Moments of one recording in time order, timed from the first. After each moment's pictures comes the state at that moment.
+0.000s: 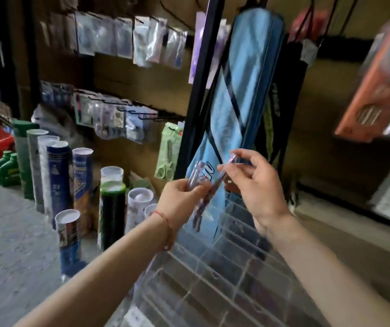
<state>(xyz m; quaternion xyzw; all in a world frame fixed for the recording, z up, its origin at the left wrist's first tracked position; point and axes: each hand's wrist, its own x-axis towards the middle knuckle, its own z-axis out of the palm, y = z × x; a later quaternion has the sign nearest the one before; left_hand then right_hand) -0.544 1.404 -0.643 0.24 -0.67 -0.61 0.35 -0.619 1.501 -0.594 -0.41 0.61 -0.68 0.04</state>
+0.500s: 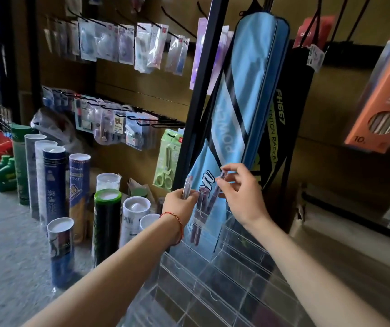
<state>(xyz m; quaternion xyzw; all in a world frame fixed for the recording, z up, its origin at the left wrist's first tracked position) -0.607 1.363 -0.665 0.32 -0.65 -0.60 0.35 -0.682 1.460 -0.622 -0.45 0.70 -0.55 -0.03</state>
